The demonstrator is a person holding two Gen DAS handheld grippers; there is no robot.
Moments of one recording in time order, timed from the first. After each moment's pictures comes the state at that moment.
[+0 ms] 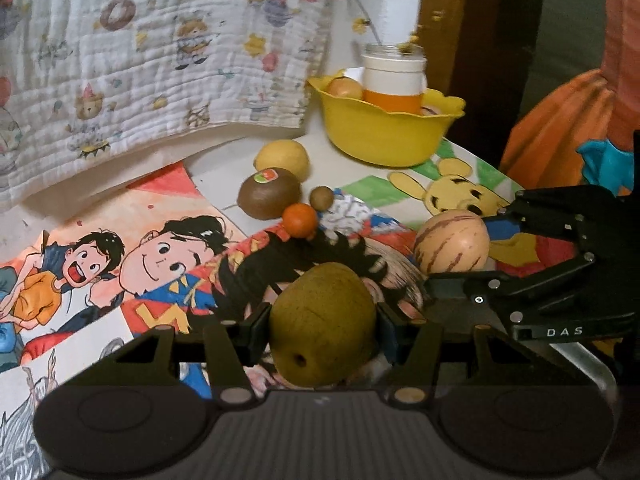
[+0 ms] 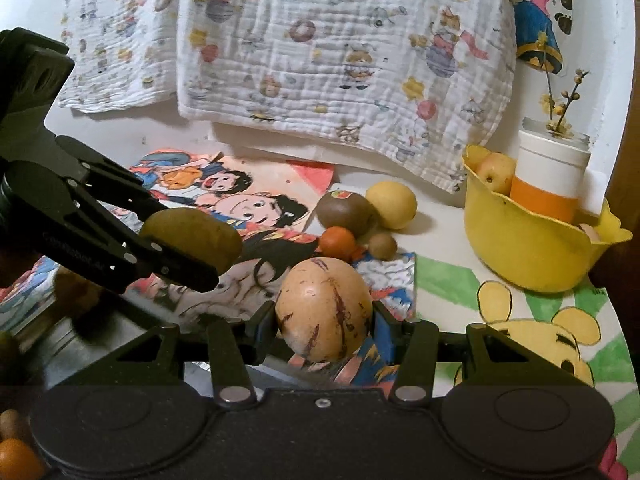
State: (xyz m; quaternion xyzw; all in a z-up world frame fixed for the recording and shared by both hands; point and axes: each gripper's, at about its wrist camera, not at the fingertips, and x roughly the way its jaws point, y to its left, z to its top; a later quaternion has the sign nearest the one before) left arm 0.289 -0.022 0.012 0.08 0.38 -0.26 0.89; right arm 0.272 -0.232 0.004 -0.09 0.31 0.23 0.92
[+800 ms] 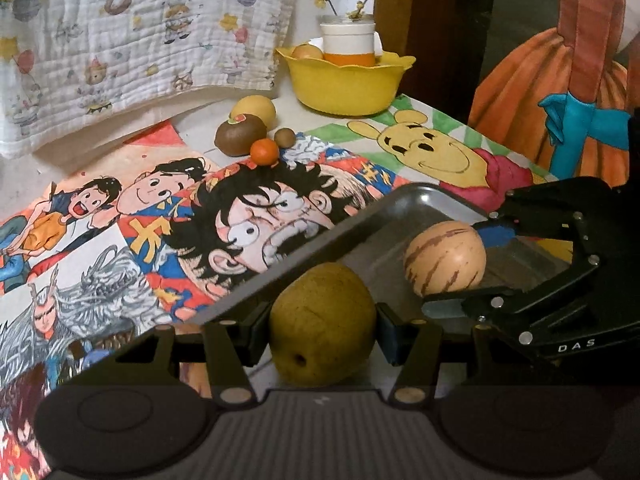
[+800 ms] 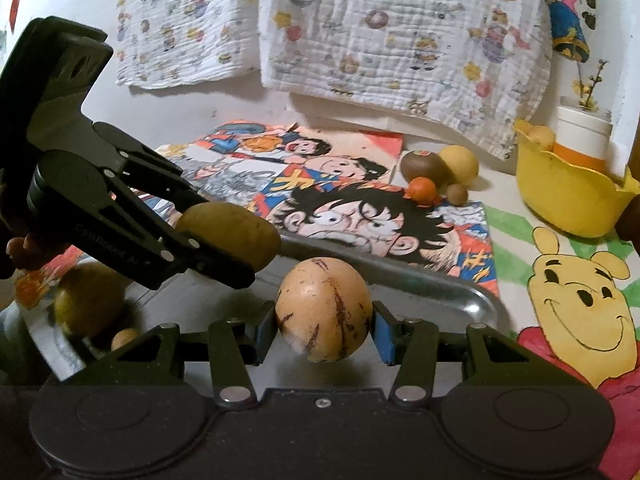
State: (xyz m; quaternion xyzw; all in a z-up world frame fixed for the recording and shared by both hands) left arm 0.200 -0.008 0.002 0.10 0.40 -0.27 0.87; right arm 0.177 -0.208 -0.005 -0.08 0.33 0.28 0.90
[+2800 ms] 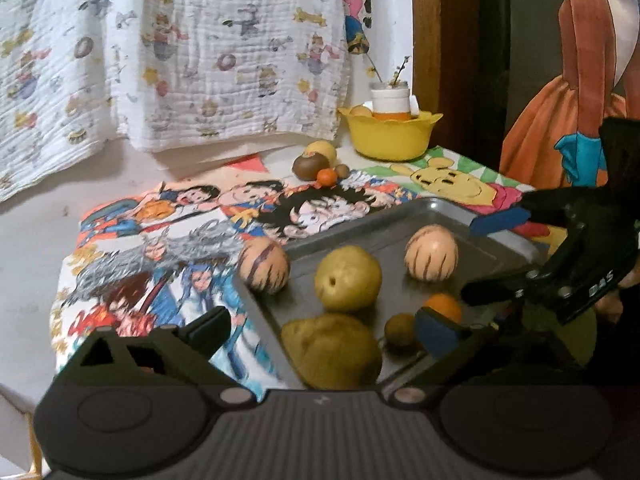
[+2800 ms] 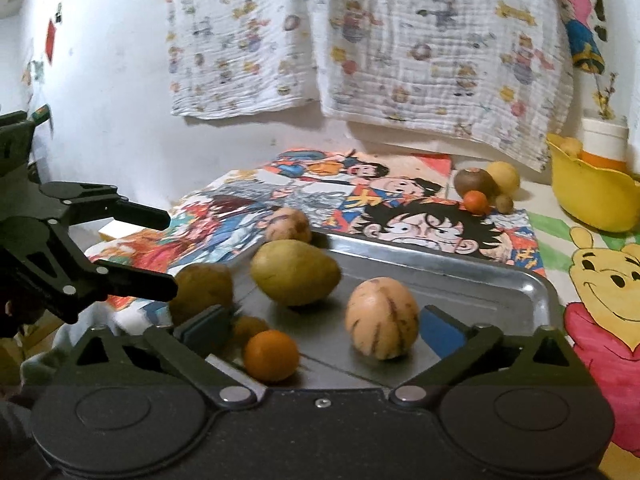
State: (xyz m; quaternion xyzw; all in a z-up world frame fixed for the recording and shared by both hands) left arm 0.057 0.052 0.021 0.07 0.30 -0.17 0.94; right arm 0.109 -0.208 0.014 -0.04 0.29 0.34 0.89
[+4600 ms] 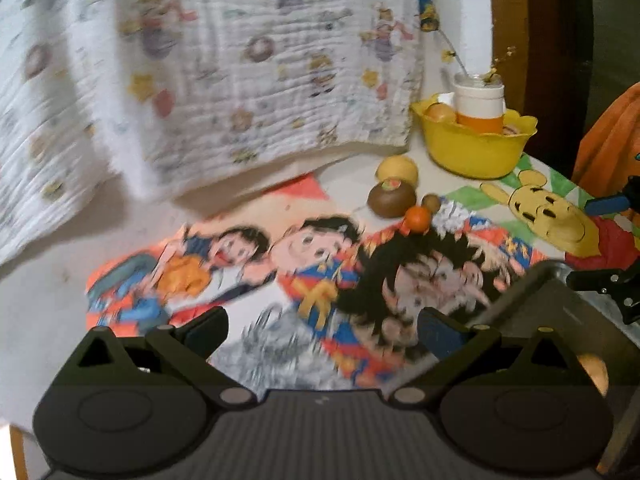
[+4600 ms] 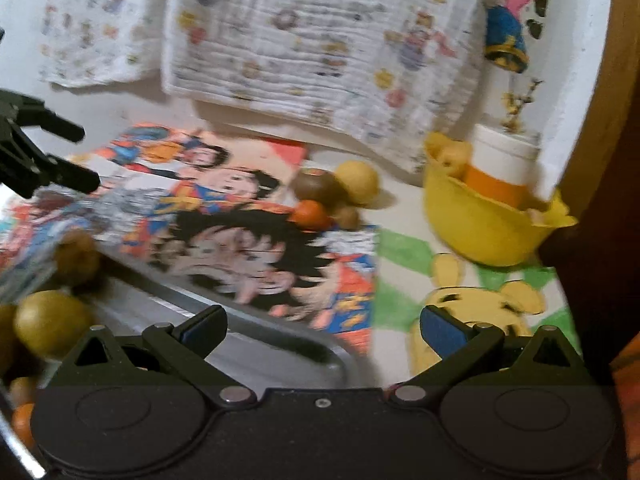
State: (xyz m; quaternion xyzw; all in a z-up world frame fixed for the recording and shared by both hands) left arm 0.260 0.049 0.055 0.12 0.33 -0.14 0.92; right arm 0.251 -0.242 0.030 -0.13 0.34 0.17 0.92
